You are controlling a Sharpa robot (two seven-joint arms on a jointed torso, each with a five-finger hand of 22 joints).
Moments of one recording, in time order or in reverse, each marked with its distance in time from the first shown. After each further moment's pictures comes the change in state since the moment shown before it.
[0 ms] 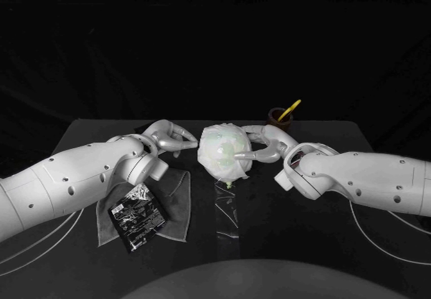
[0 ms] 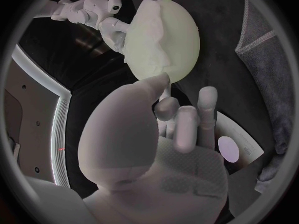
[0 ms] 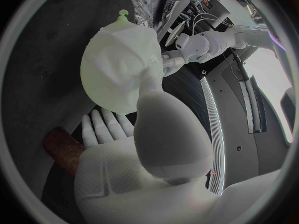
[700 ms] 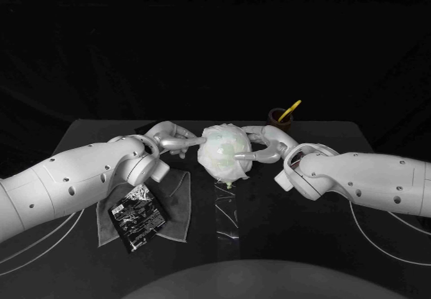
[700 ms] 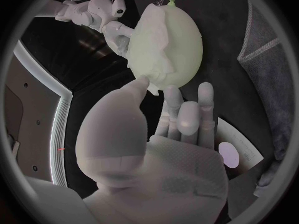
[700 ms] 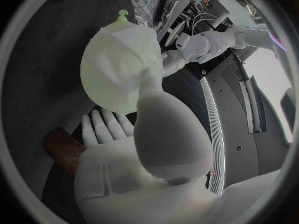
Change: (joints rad) left arm 0.000 0.000 0.000 0.006 0.007 0.050 0.012; left_hand -0.219 -0.061 -0.249 0.088 0.003 -0.177 0.073 -0.099 0.027 -0.158 0.071 -0.177 -0.226 -0.142 0.066 -0.049 -0.275 -0.001 -0.141 0.023 -0.086 -0.149; right arm 0.000 0.001 0.000 0.000 0.000 0.000 0.000; right_hand 0.000 0.000 0.000 0.000 0.000 0.000 0.000 0.000 0.000 0.000 0.000 0.000 -0.001 0.000 0.000 0.000 0.000 0.000 0.000 0.000 0.000 0.000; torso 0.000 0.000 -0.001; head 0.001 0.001
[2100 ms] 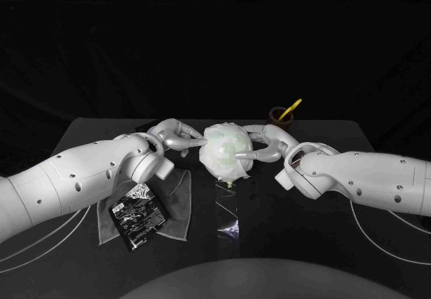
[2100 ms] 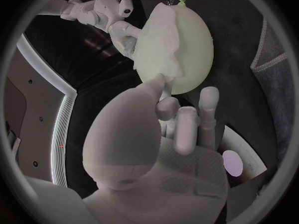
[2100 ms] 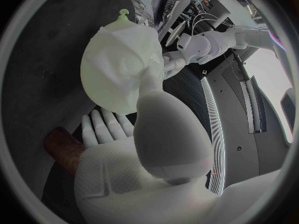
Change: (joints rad) left arm -0.001 0.027 0.000 -0.022 0.032 0.013 0.045; left_hand 0.248 0.127 0.050 -0.052 -0.007 0.195 -0.084 0.045 -0.036 0.154 -0.078 0.176 0.238 0.149 -0.070 0.067 0.316 -0.008 0.154 -0.011 0.085 0.162; right arm -0.001 0.001 0.000 -0.004 0.000 0.000 -0.002; right_hand 0.000 0.000 -0.004 0.004 0.000 0.007 0.001 0.000 0.001 0.007 0.000 -0.003 0.001 0.000 0.000 0.000 0.000 0.000 -0.004 0.004 0.000 -0.002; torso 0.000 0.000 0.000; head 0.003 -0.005
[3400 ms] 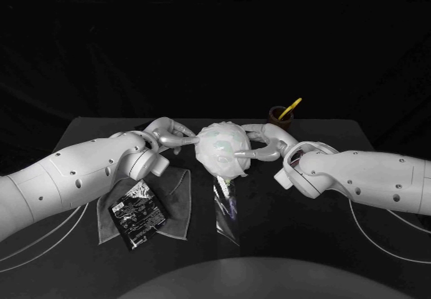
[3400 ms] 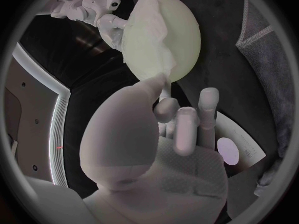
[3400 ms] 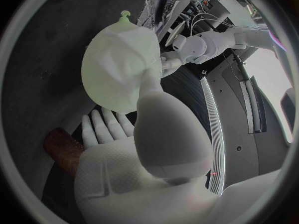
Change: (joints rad) left arm -0.002 0.011 0.000 -0.063 -0.016 -0.023 -0.035; left_hand -0.029 -0.037 0.100 -0.012 -0.002 -0.002 -0.002 0.025 0.000 0.017 -0.003 0.007 0.019 0.014 -0.003 0.000 0.008 0.000 0.007 -0.007 0.009 0.009; right arm -0.001 0.004 0.001 -0.001 -0.001 -0.001 0.001; right_hand 0.000 0.000 0.000 0.000 0.000 0.000 0.000 0.004 0.000 0.000 0.000 -0.002 0.000 0.000 0.000 0.000 0.000 0.000 0.000 0.000 0.000 -0.001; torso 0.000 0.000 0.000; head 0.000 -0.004
